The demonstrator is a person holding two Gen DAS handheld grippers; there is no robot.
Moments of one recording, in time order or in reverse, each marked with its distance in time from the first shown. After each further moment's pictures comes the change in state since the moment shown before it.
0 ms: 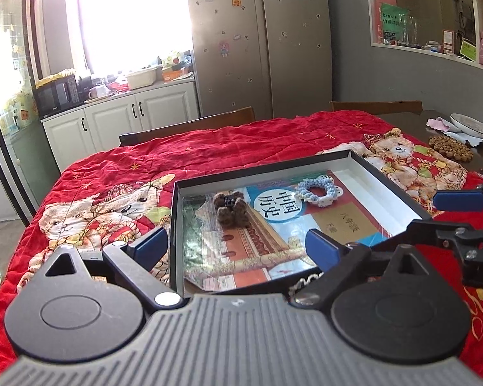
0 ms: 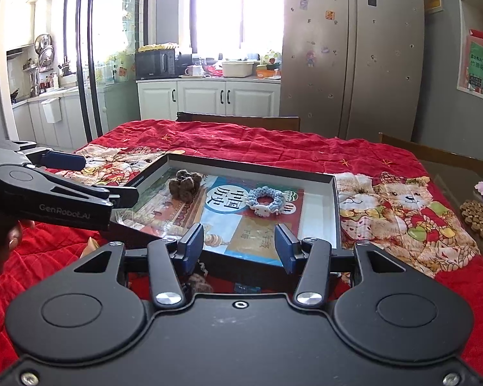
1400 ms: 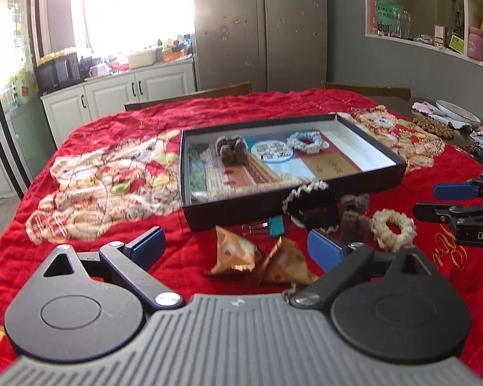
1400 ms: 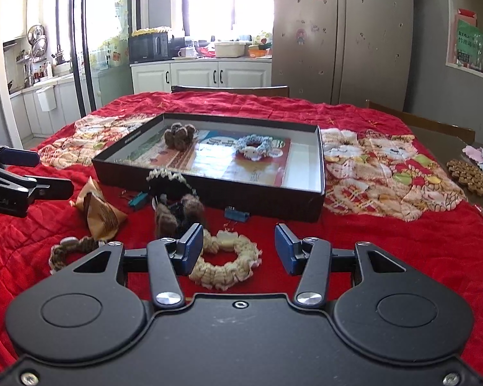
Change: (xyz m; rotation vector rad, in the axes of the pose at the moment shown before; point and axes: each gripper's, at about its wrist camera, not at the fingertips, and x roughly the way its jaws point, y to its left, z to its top) left arm -0.052 0.012 -0.067 -0.038 0.054 -0.039; right arm -0.028 -0.009 -0.064 0.020 0.067 -0.021
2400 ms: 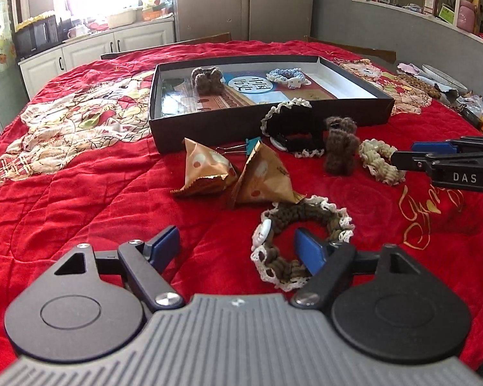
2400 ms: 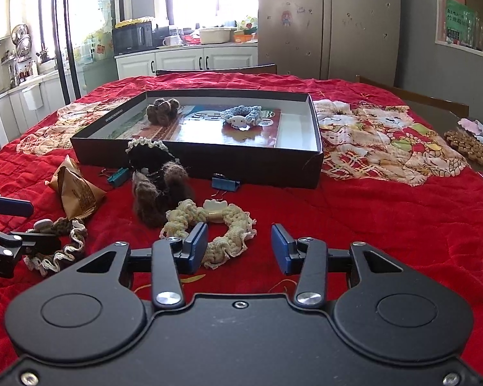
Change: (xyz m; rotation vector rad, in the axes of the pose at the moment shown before) left arm 0.022 -0.007 -0.047 -0.006 0.139 -0.084; right arm 0.029 -0.002 -0.025 0.046 0.044 -0.038
